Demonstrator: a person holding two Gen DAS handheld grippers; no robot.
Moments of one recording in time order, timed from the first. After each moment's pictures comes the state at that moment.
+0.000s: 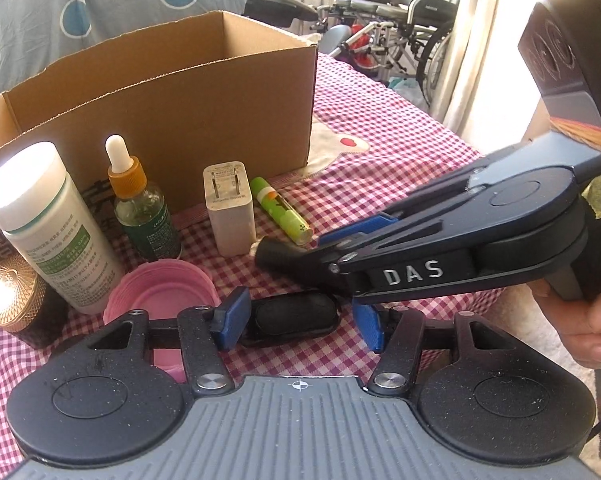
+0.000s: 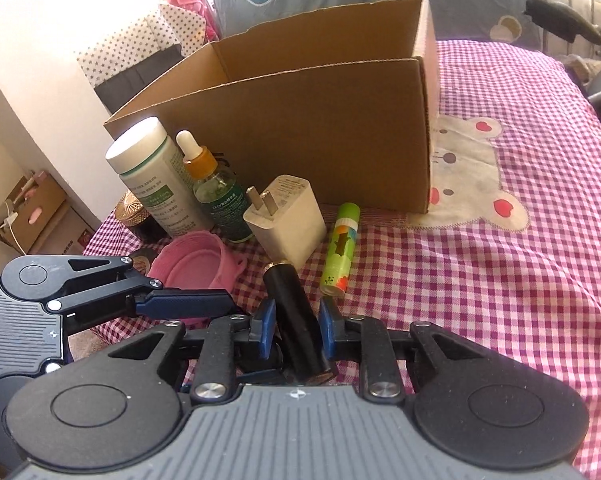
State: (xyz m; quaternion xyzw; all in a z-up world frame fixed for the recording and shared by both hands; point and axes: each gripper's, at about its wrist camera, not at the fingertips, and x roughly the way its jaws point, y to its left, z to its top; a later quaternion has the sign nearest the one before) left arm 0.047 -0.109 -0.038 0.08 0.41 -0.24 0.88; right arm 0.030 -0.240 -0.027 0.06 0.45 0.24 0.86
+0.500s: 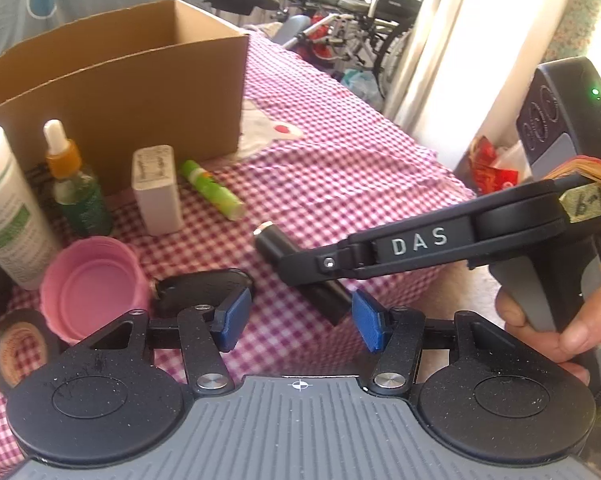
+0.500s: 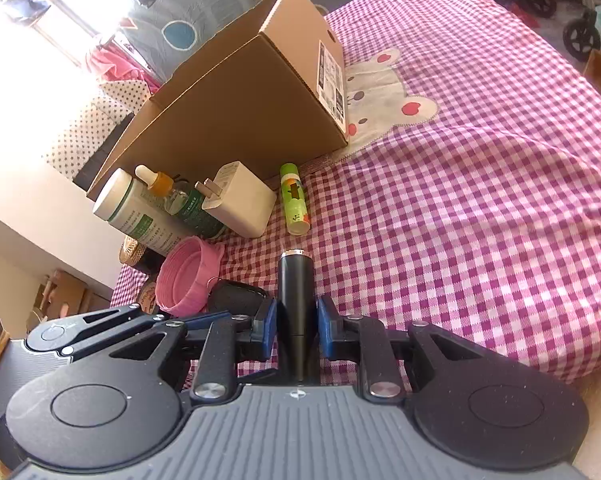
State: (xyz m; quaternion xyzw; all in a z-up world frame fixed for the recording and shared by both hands) left arm 0.029 -0.128 -0.034 0.05 0.43 -0.31 0.85; right arm -0.002 -0.297 -0.042 0.25 0.46 0.19 0.83
